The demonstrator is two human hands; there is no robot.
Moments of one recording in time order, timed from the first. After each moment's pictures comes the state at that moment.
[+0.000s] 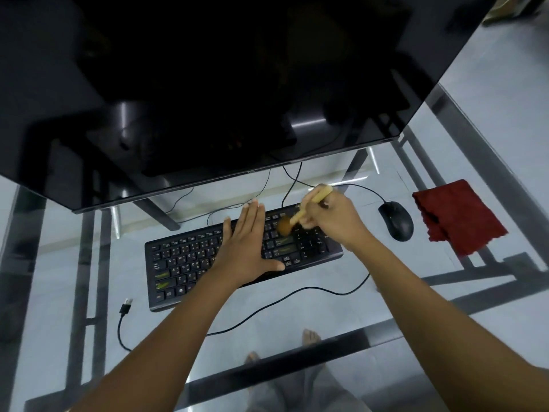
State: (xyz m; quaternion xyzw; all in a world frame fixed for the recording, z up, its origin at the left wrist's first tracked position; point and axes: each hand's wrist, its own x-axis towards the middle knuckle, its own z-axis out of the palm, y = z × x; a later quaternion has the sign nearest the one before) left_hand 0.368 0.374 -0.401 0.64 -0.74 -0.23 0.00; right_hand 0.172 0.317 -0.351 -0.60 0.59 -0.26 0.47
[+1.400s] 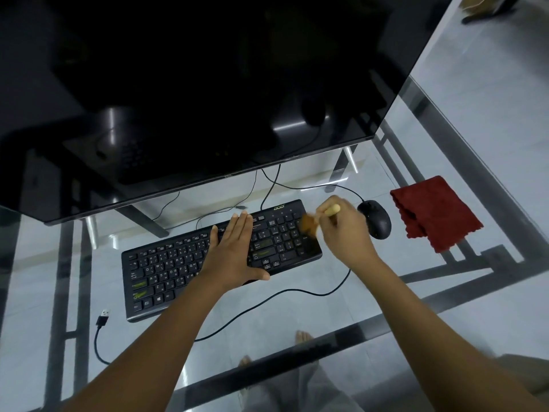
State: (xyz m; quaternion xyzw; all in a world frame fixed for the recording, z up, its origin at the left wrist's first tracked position) left_hand 0.353 0.370 -0.414 0.63 -0.73 -0.24 -0.05; right_hand 0.122 0.344 -0.354 -0.63 0.66 -0.27 0.31
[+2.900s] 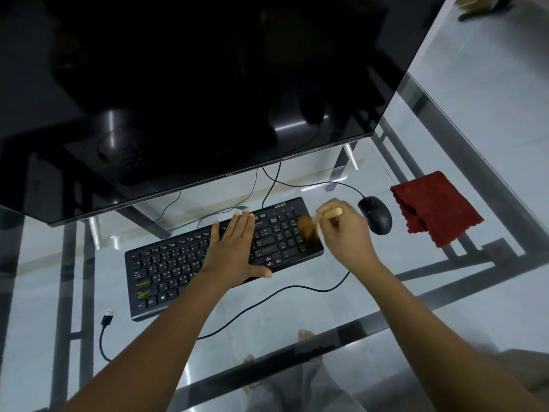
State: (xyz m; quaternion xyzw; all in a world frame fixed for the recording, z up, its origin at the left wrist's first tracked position) left_hand 0.354 0.370 -0.411 0.62 -0.76 -0.18 -0.09; right_hand 0.124 0.357 -0.361 -0.64 0.64 -0.31 0.29
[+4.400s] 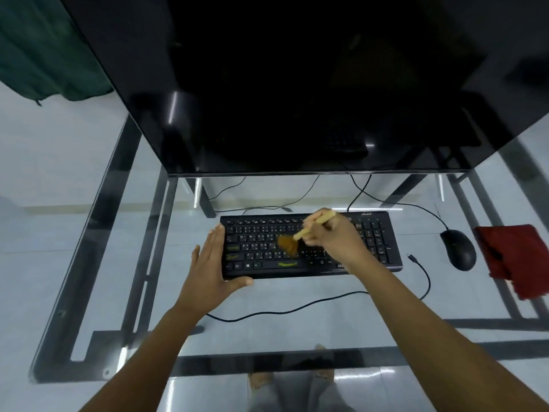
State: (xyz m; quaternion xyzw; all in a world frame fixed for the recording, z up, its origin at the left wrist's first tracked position) left_hand 0.531 0.496 -0.440 0.72 -0.61 -0.25 0.22; right_hand 0.291 0.367 -0.358 -0.61 0.56 -0.20 0.52
